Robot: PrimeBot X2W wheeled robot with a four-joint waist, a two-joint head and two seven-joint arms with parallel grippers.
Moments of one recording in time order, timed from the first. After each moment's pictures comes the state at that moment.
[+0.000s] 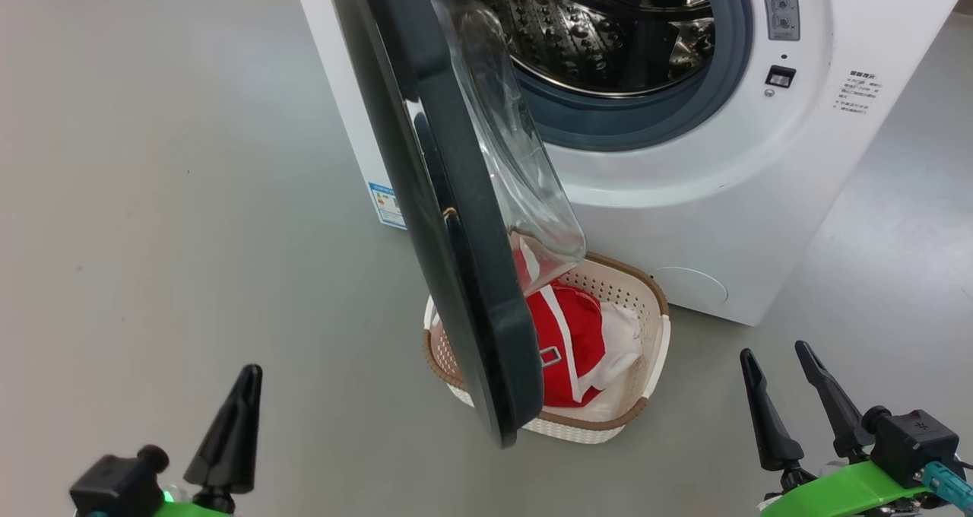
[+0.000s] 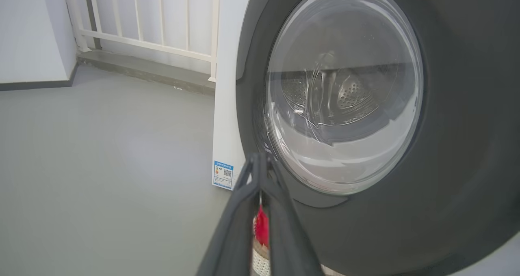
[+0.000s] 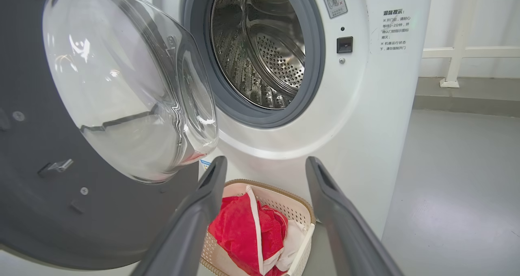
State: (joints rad) left arm -0.04 0.15 -0.06 0.18 -0.41 -0.13 -0.25; right arm 0.04 -0.09 0.02 0.18 0.35 0.12 -0.26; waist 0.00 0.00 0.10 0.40
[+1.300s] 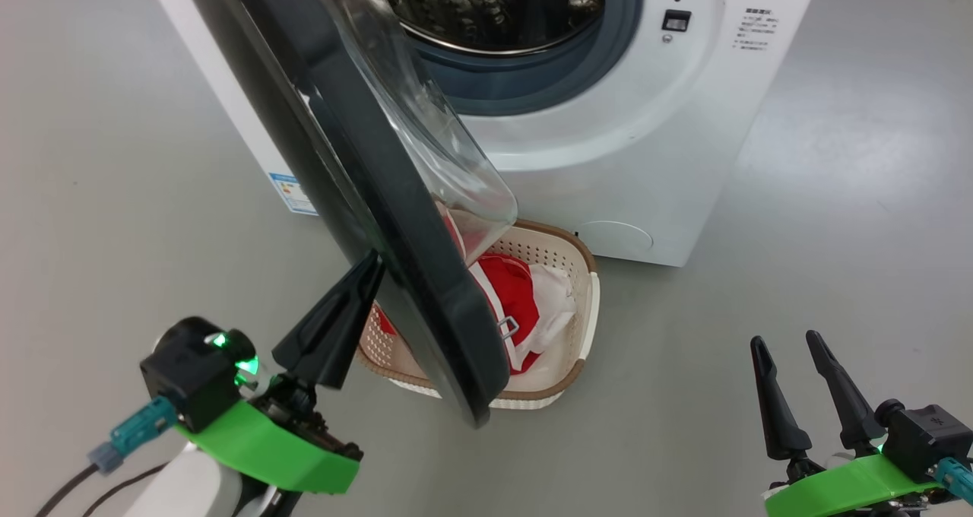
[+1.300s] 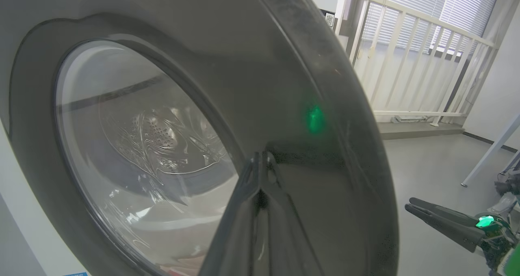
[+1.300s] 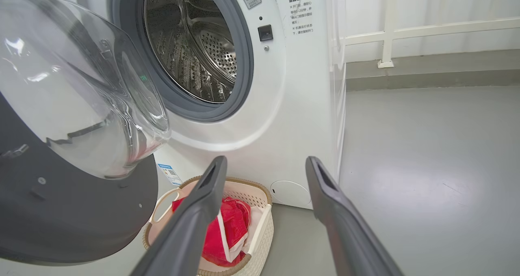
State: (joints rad) left arm -0.38 0.36 -0.46 0.02 -0.60 -0.12 -0.25; right arm 0.04 -0.07 -0.02 0.16 0.36 0.12 -0.26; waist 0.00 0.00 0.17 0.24
